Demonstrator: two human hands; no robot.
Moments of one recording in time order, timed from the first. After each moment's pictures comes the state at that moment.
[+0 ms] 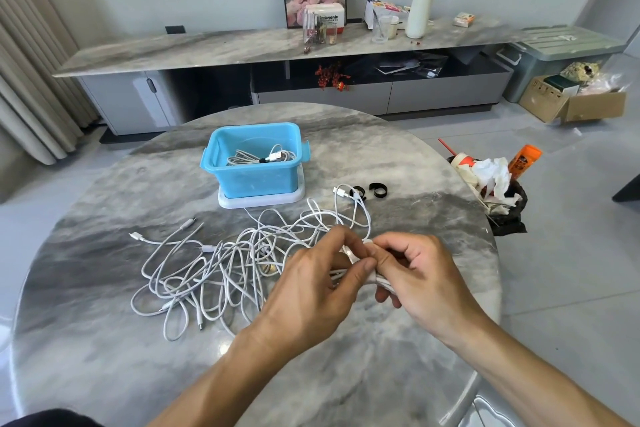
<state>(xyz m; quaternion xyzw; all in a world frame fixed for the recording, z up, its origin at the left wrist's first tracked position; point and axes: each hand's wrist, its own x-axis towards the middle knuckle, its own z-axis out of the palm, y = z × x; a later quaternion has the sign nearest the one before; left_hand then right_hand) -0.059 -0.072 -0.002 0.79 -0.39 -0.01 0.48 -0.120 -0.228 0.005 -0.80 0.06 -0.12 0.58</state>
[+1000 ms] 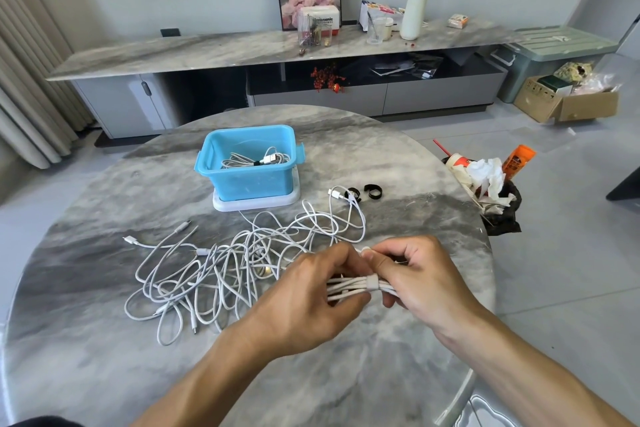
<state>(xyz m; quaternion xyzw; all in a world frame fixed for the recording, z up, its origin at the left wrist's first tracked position) -0.052 -0.069 -0.005 0.76 -0.45 -0.10 0.45 -0.119 -0.235 0.003 -0.80 0.13 -0.08 0.58</state>
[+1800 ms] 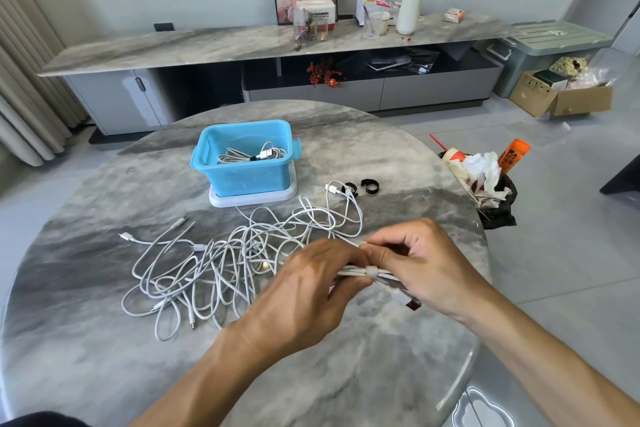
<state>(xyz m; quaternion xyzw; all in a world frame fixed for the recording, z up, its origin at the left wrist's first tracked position) -0.056 -0.071 -0.008 0.78 -0.49 0.05 0.38 -0.116 -0.256 0.007 -0.85 0.01 -0.07 0.52</state>
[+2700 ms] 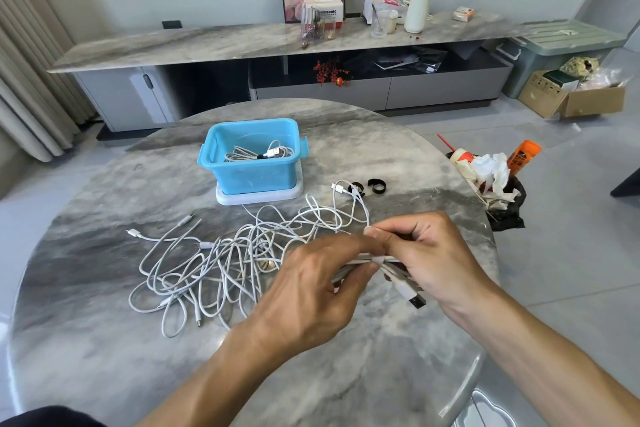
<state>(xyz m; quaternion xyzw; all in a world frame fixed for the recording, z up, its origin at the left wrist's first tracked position) -0.062 -0.070 0.009 0.78 -0.45 0.06 0.44 -0.106 -0.244 0.010 -0.77 0.05 -0.11 0.63</state>
